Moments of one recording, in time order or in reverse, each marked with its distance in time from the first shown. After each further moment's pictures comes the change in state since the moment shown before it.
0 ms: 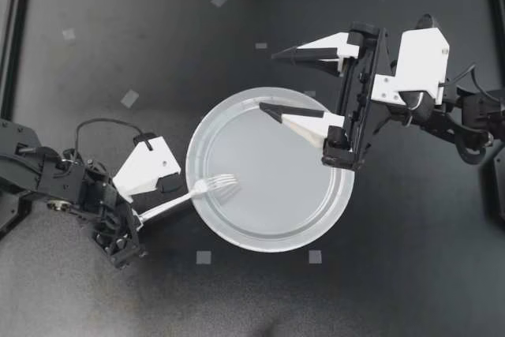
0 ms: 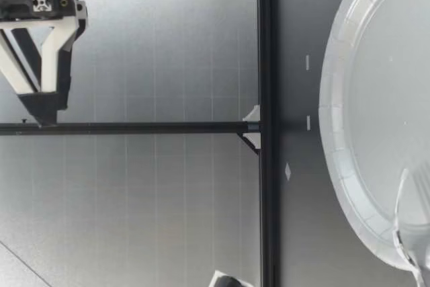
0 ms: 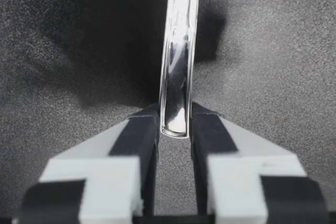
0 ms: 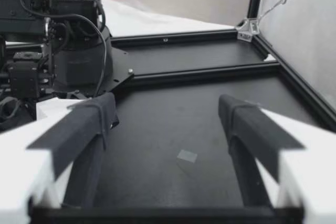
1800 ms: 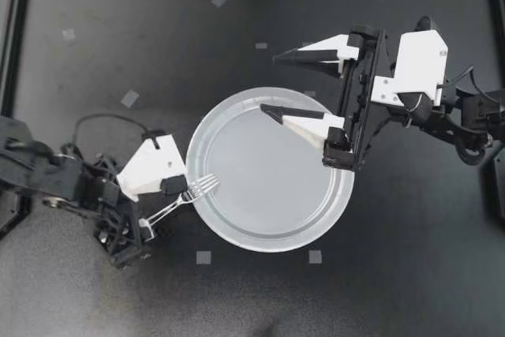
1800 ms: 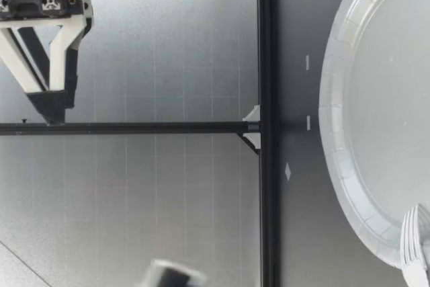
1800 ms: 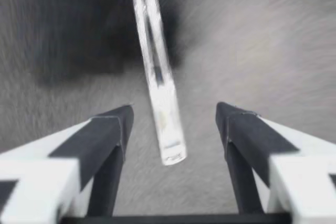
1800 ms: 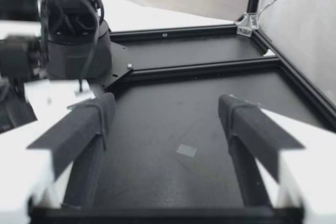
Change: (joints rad) left arm -0.002 -0.077 -0.063 0.049 0.032 0.067; right arm 0.000 0.003 0.009 0.000 -0.005 0.000
